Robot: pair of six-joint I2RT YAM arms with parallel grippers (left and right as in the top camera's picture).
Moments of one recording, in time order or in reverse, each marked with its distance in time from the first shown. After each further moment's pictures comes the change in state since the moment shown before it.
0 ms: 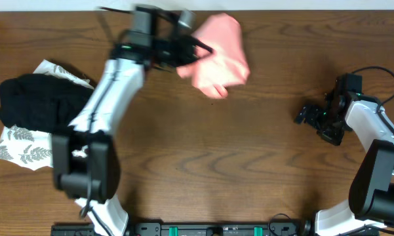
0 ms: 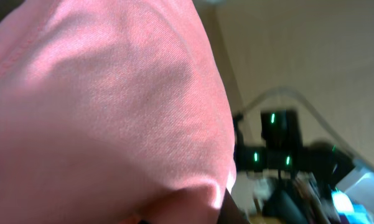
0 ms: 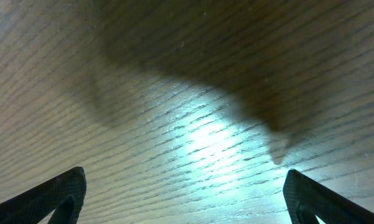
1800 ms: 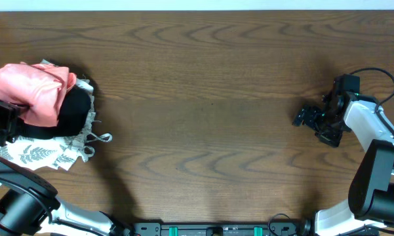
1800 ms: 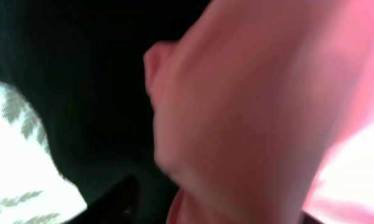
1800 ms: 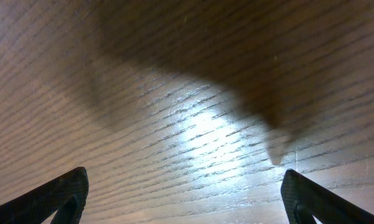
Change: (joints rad) left arm 1.081 -0.001 -0.025 -0.630 -0.396 0.175; right arm 0.012 0.000 -0.003 -0.030 -0.003 0.000
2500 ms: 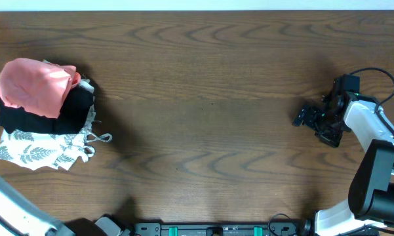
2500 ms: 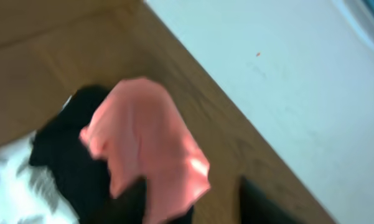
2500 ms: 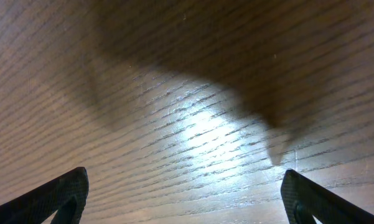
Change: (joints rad) left arm -0.047 -0.467 0.027 0.191 -0.023 0.002; right arm 0.000 0.000 0.000 -0.002 0.000 0.000
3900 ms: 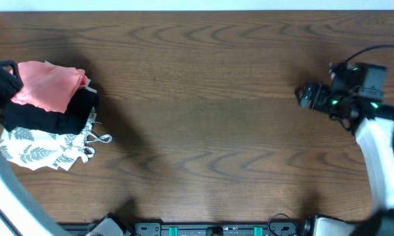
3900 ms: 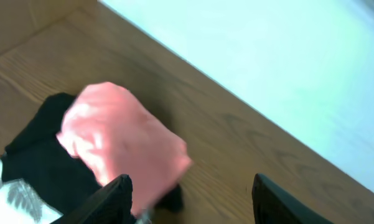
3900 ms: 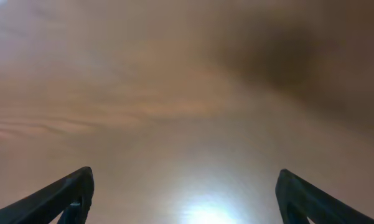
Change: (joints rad) left arm -0.137 -0.150 -0.013 -0.106 -0.021 0.134; right arm 0.015 -0.368 0.025 0.206 -0.244 -0.198
